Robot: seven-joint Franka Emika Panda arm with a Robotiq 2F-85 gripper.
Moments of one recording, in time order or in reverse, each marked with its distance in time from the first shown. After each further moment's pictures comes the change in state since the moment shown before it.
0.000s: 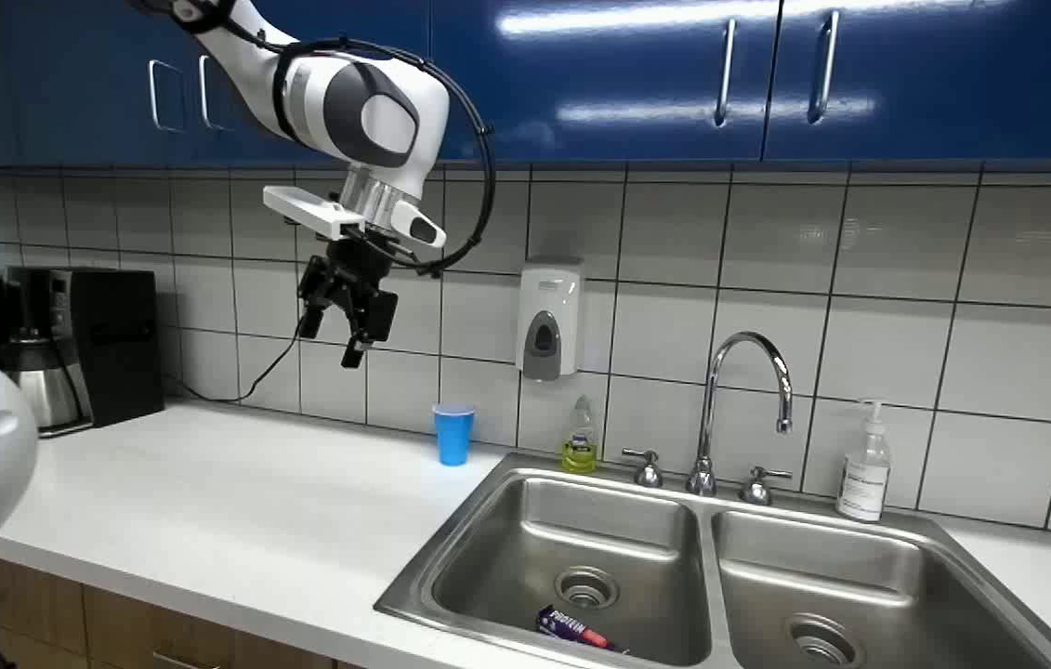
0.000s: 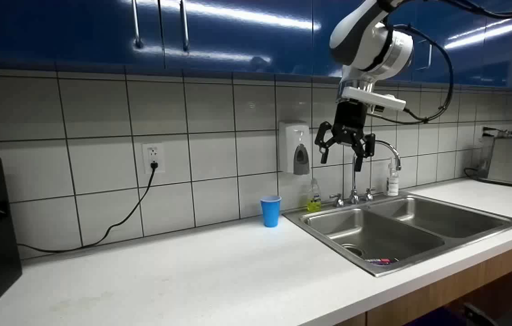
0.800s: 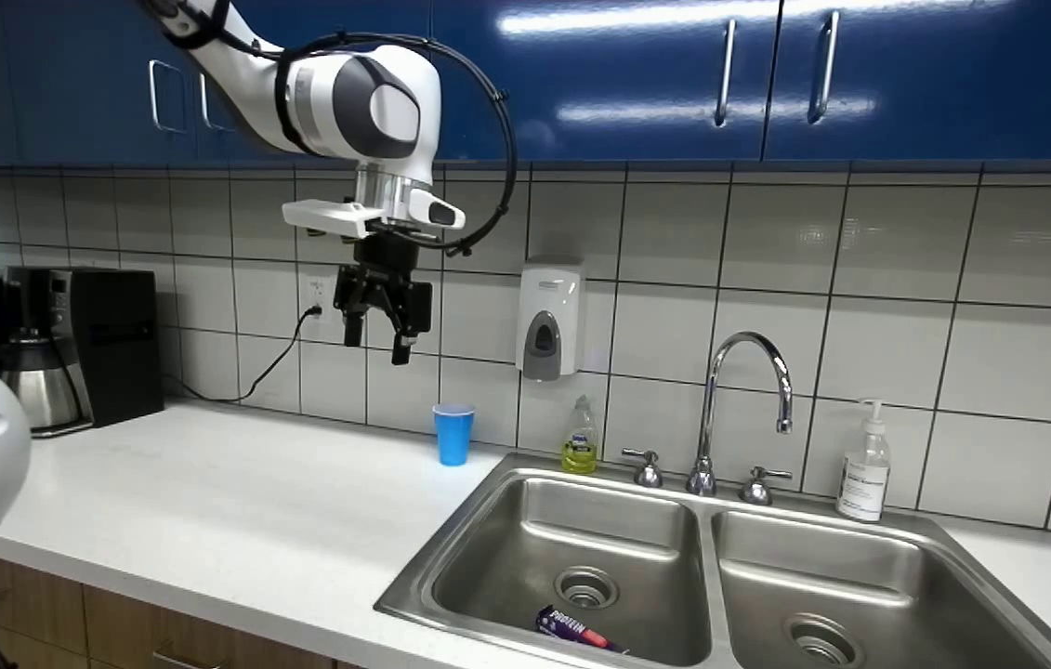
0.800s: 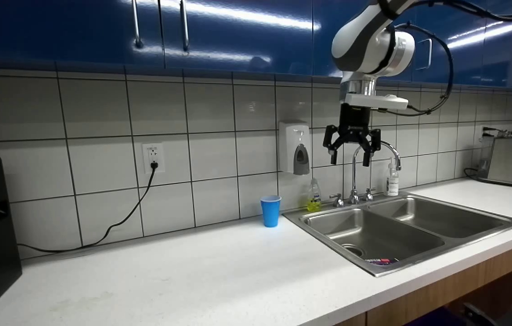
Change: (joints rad) arm -0.030 -0.003 0.017 -0.004 -0.200 0.115 0.072
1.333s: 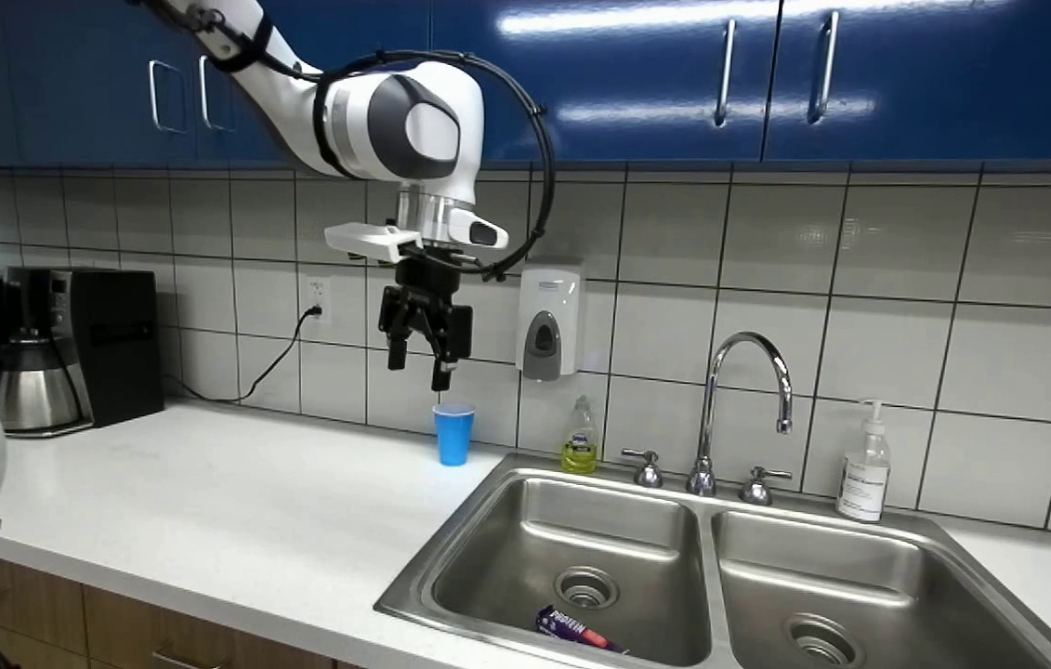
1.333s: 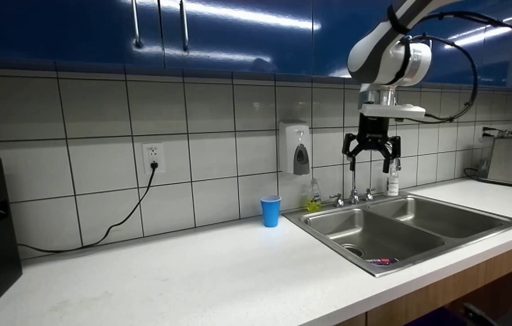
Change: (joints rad) arm -0.092 0.022 -0.042 -0.039 -0.025 0.059 0.024
